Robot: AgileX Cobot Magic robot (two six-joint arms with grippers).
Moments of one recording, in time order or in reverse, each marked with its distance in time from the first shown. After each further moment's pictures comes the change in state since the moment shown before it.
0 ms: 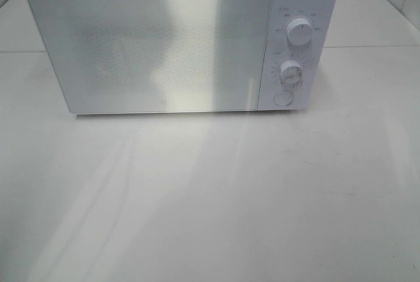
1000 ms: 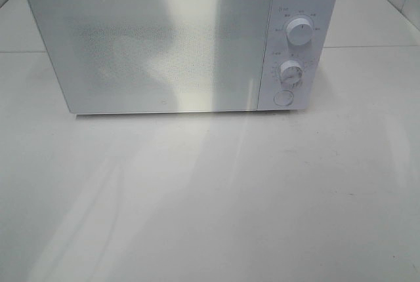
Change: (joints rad) left arm 0.000 -0.405 0.102 -0.004 -0.083 0.004; right arm 0.000 0.000 0.000 0.000 0.000 0.000
